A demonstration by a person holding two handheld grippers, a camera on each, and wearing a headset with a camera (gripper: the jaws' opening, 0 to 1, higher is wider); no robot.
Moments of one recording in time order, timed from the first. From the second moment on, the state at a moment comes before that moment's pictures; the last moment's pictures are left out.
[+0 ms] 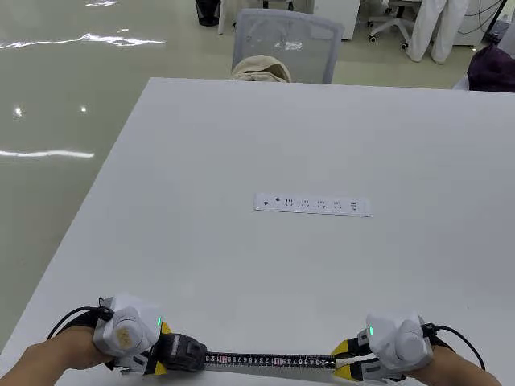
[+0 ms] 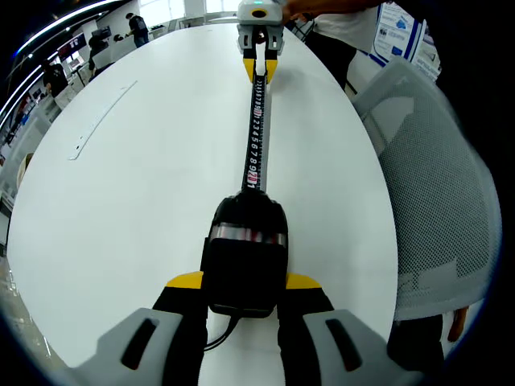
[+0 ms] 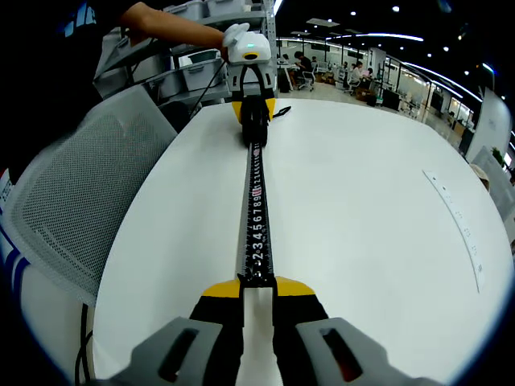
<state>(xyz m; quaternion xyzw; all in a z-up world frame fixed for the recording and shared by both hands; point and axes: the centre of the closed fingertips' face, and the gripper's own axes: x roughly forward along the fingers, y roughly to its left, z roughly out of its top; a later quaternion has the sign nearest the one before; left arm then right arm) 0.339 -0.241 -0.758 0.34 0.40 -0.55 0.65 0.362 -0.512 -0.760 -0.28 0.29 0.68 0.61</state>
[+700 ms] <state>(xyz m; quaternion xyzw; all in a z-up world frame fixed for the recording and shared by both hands) 0.340 -0.243 -0.760 0.34 0.40 -0.55 0.65 0.358 -0.512 -0.771 -0.30 0.31 0.67 0.60</state>
